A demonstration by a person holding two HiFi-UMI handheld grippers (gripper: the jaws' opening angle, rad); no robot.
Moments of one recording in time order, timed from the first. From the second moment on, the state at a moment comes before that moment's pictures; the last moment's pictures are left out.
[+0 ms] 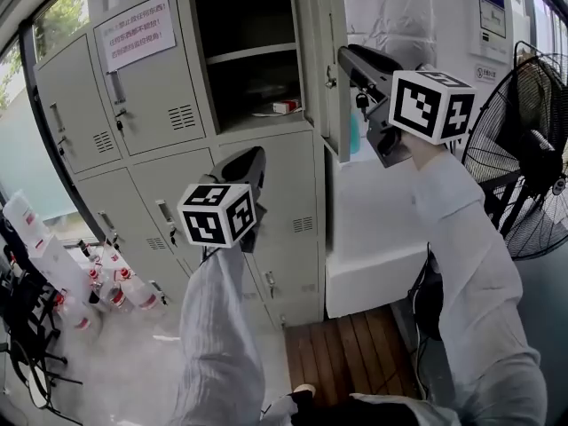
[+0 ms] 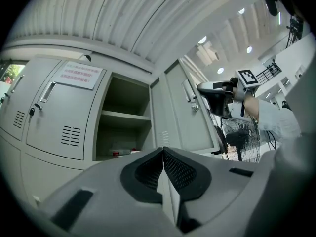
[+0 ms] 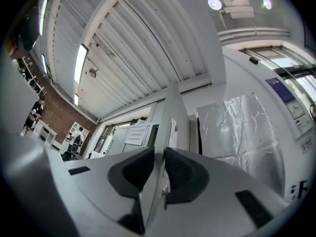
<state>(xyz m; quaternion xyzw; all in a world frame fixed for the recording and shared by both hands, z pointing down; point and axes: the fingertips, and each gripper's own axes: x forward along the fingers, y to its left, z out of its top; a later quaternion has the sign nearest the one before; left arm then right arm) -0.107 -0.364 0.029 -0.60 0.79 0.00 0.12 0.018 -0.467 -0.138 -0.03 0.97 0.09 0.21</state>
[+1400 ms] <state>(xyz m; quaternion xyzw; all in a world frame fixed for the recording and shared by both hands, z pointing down) -0.090 -0.371 0.092 -0.60 0.80 -0.03 0.06 0.057 -0.548 -0.120 -0.11 0.97 0.06 0.20</state>
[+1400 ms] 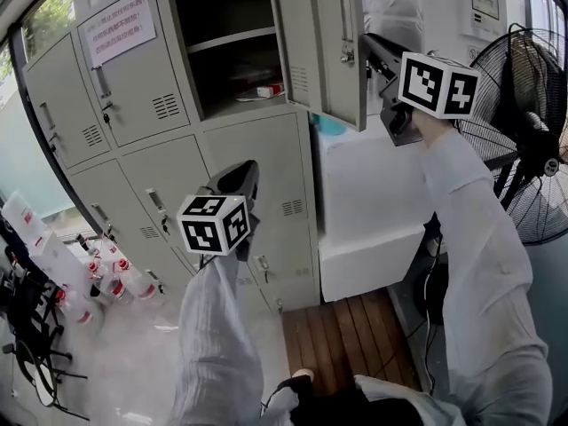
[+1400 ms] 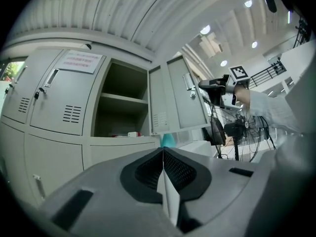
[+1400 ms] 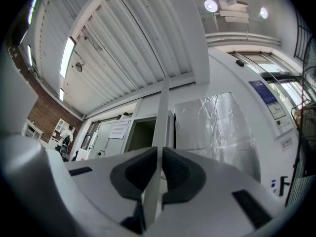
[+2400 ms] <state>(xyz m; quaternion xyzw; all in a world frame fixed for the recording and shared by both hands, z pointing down) -0.019 -0.295 0.215 -0.57 0.82 -0.03 -0.01 0.129 -0.457 0.103 -0.06 0.99 0.04 0.13</state>
